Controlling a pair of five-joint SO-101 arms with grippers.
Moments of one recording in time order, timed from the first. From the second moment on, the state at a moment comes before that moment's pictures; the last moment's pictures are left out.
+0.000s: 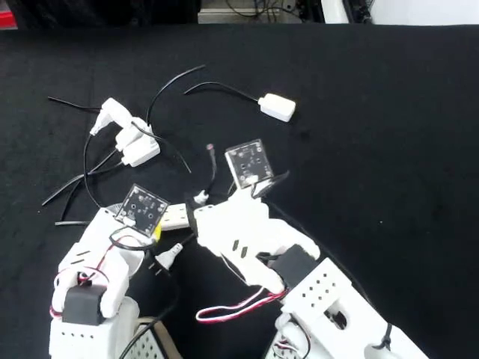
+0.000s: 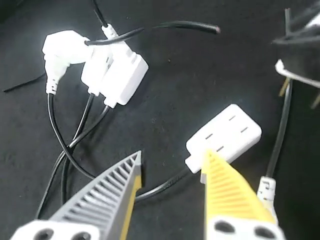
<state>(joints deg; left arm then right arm) 0.4 -104.4 86.0 65.3 -27.6 -41.1 -59.6 69.6 34.9 -26.5</state>
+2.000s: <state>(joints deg) -22.7 -104.3 96.3 56.2 -25.3 -40.8 -22.3 74.3 -1.7 -35.1</state>
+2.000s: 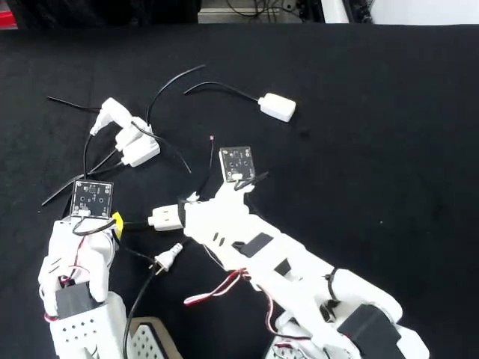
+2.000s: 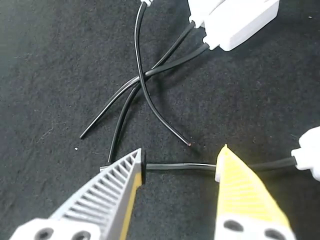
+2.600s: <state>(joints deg) -22.7 -104.3 96.3 56.2 -25.3 -38.8 -21.5 74.2 -2.2 -34.2</state>
